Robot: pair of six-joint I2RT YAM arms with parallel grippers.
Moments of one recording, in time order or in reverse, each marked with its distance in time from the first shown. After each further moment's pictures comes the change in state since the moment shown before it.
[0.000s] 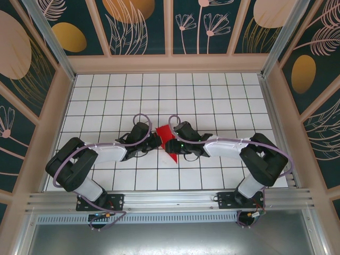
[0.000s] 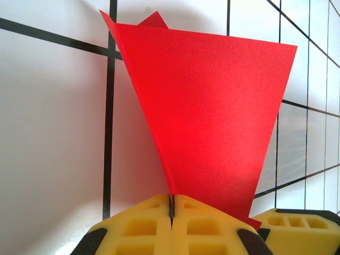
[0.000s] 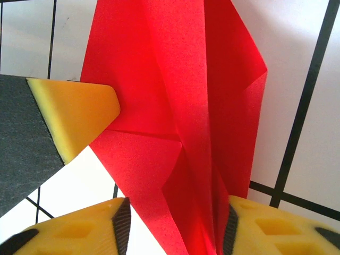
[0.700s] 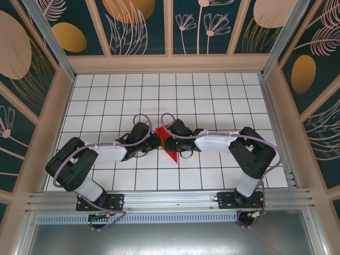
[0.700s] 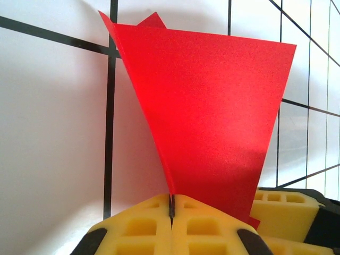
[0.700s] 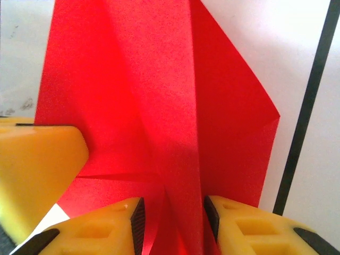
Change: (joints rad) left arm 0.000 0.002 0.000 -0.001 0.001 0.000; right arm 0.016 0.142 0.154 -0.133 0.093 -0.016
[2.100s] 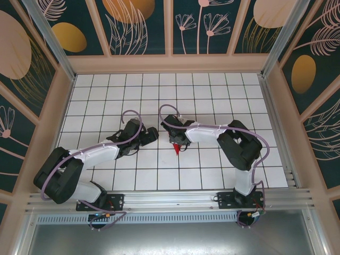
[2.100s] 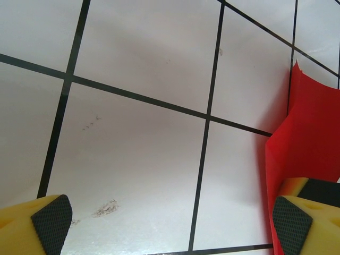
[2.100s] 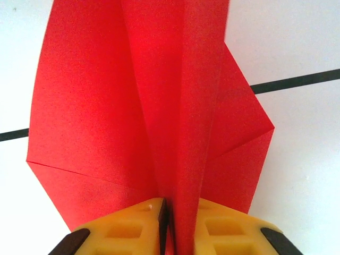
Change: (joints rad) left arm 0.064 -0.153 0.038 -0.293 -0.224 0.048; right arm -0.019 0.158 0.204 -0.244 0.348 0.240
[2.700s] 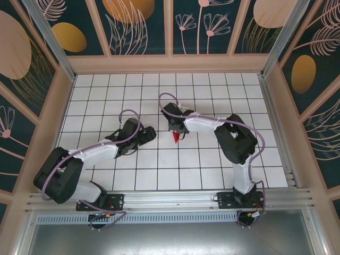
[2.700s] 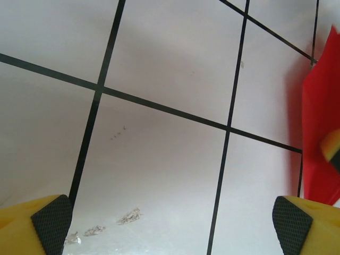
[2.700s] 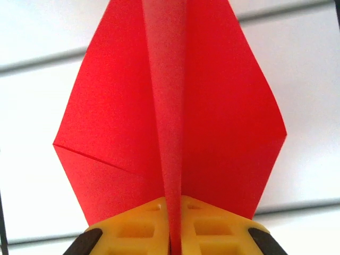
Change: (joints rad) left arm 0.037 0.000 0.000 -0.022 -0.014 0.007; right arm -0.101 0.106 0.210 -0.021 0.032 -0.156
